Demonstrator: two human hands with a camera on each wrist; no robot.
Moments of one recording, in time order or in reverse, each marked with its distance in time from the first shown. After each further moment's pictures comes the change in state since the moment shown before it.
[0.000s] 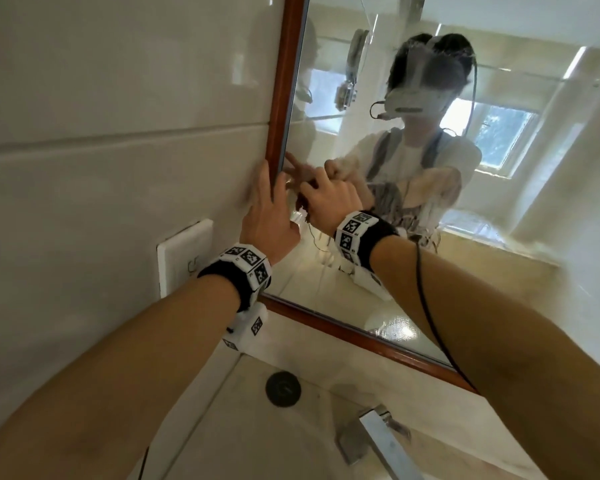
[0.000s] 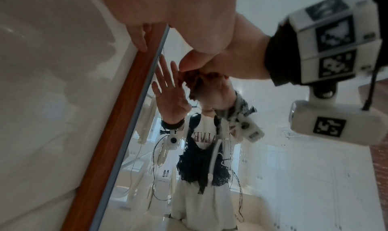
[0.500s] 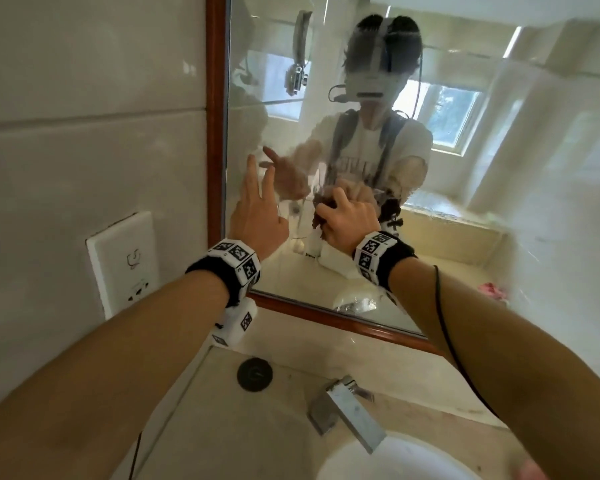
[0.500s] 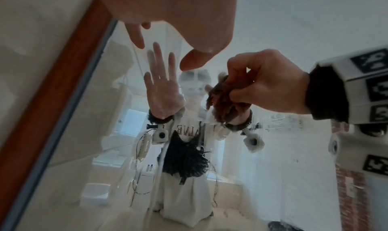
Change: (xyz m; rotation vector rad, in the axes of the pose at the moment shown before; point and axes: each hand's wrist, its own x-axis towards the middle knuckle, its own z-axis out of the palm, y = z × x) left_hand -0.014 0.054 0.025 -0.031 -0.073 0.064; right_hand -0.109 0.069 0.023 -0.009 -0.010 0.084
